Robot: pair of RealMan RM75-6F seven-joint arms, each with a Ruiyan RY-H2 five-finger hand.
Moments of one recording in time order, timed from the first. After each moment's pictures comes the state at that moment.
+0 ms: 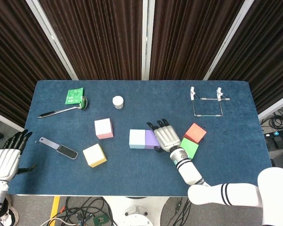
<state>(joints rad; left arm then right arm) -0.14 -1.18 -0.02 -1.47 1.51 1.42 -0.07 0.98 -1.56 0.16 -1.68 -0.61 1.02 -0.70</state>
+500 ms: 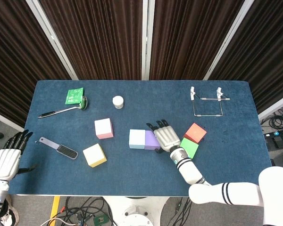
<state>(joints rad) -0.14 -1.19 -0.02 -1.46 1.51 1.42 -0.07 0.98 -1.55 0.15 -1.68 -0.61 1.01 -0.68</state>
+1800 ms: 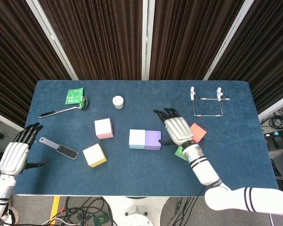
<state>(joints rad) -0.20 -1.12 -0.06 -1.62 1.56 1.42 -0.12 0.86 -1.32 0.23 -1.90 -0.81 1.09 -0.46</state>
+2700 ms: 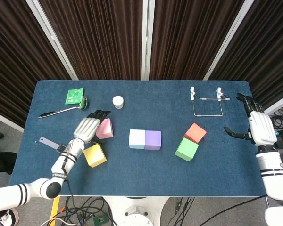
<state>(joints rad) -0.74 -1.46 -0.26 -1.61 0.93 0.90 0.33 0.44 -0.91 0.24 -1.90 -1.09 1.22 0.13</state>
